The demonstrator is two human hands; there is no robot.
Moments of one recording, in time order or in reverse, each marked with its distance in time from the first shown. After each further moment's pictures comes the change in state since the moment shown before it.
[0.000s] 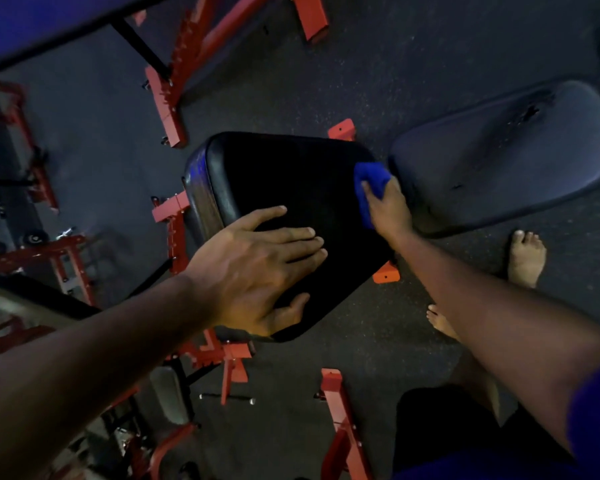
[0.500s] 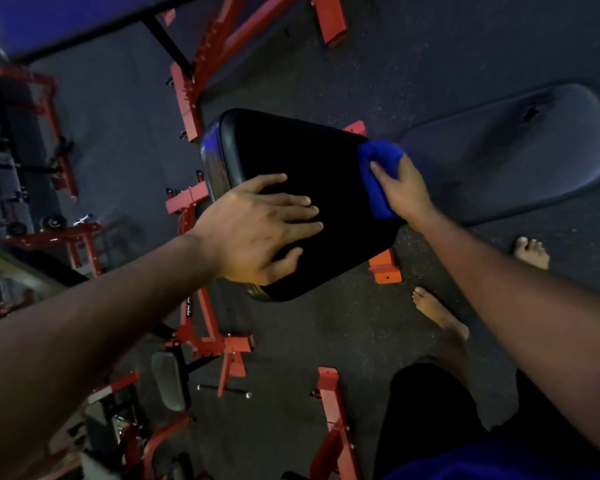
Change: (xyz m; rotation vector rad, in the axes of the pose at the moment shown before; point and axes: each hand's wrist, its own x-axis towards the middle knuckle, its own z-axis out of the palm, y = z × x) left_hand -0.002 0.006 -0.004 0.001 -0.017 -0.085; right_hand -0.015 -0.029 -0.046 0.104 -0.118 -0.119
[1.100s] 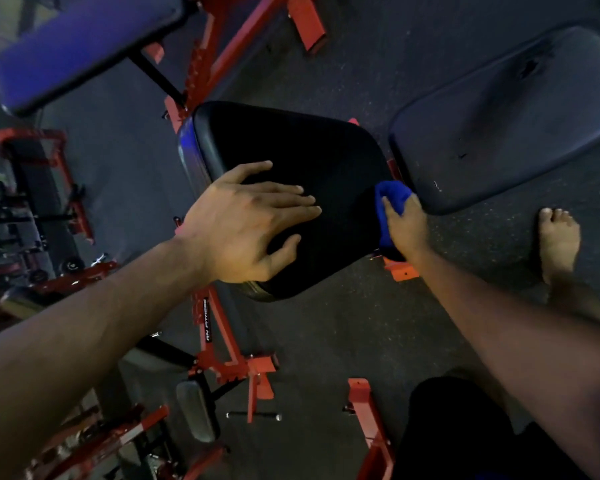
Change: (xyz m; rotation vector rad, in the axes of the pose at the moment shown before) left_hand 0.003 0.003 0.014 -0.028 0.155 0.013; right_hand -0.051 0.104 0.049 0.031 0.253 0.244
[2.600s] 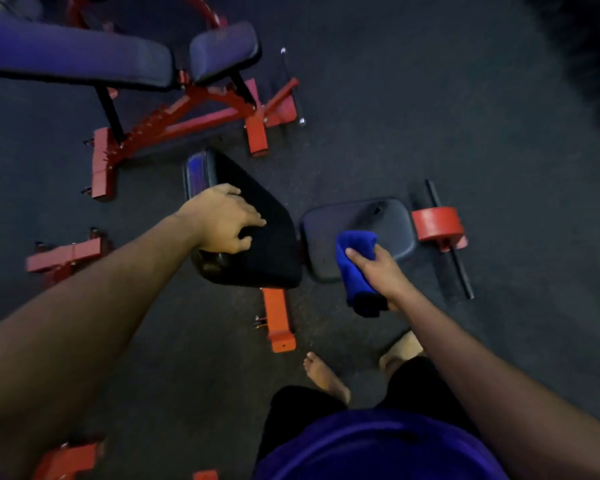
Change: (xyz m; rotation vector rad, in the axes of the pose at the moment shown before) left_hand -0.007 0.016 -0.010 0.118 -0.036 -0.177; right_hand -0.152 -0.156 -0.195 -0.132 -0.164 -0.159
